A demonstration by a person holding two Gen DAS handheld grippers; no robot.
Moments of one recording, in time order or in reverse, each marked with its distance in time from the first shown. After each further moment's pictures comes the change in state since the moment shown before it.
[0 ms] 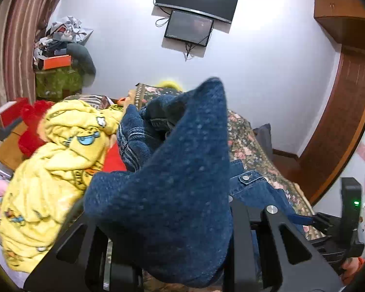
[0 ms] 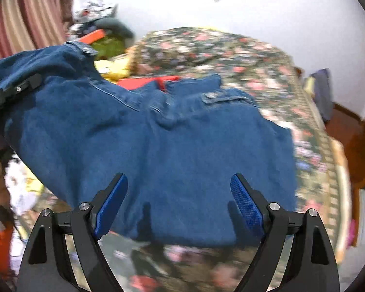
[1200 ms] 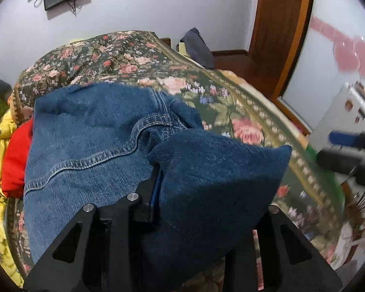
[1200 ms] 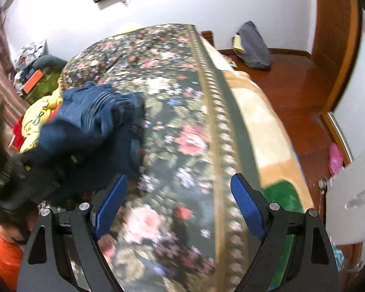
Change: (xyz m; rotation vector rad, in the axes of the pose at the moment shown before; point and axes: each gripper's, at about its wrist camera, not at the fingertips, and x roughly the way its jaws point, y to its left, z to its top) left arm 0.113 -0.230 -0.136 0.507 0.406 -0.215; right arm -0.097 -0.144 -0.100 0.404 -0.007 -0.226
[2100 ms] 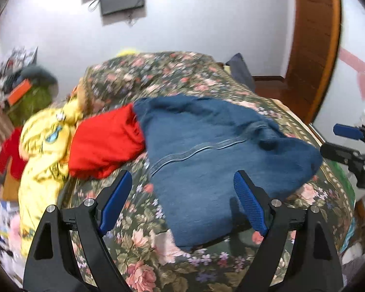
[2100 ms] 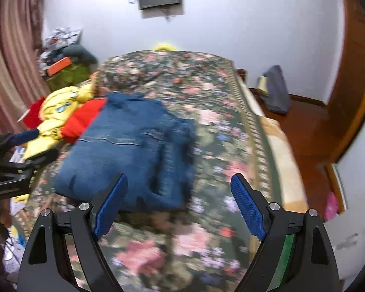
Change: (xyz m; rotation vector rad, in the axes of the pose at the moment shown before) left arm -0.112 0.117 -0.049 -0.165 -0.105 0.175; right arm -0.028 0.093 0.000 -0.256 -0.150 0.044
